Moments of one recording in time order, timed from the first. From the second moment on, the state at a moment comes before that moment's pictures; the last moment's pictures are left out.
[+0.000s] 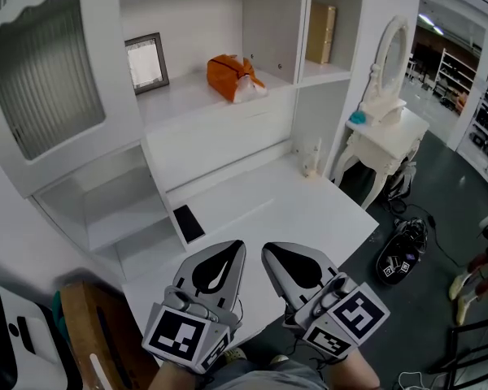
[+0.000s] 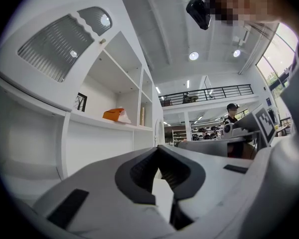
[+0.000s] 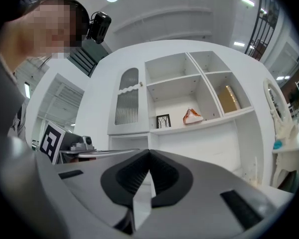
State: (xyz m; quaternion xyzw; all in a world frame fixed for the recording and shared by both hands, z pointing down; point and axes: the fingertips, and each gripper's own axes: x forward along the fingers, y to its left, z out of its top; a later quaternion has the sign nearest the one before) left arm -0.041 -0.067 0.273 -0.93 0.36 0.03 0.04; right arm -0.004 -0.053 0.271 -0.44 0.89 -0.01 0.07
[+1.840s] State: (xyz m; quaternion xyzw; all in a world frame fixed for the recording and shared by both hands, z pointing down) left arm -0.020 -0.168 0.259 -0.93 0.37 0.03 0.05; right arm 0.023 -0.151 0.255 -0.45 0.89 0.03 0.06
